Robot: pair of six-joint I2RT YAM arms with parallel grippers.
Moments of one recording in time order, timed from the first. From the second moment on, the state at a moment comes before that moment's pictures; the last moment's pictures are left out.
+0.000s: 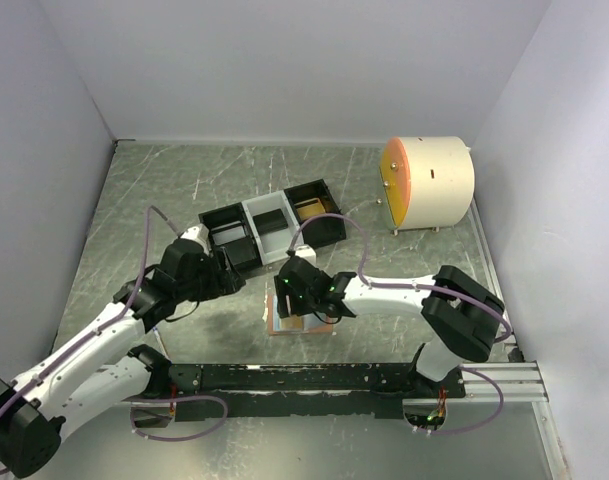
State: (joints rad) left arm -0.56 0.85 0.57 -0.46 -0.01 -0.71; right arm 1.04 1.58 0.79 -0.16 0.16 0.72
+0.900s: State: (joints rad) left arm -0.57 0.79 0.58 -0.55 -0.08 -0.85; right arm 1.12 1.69 0.92 -0.26 0.29 0.70
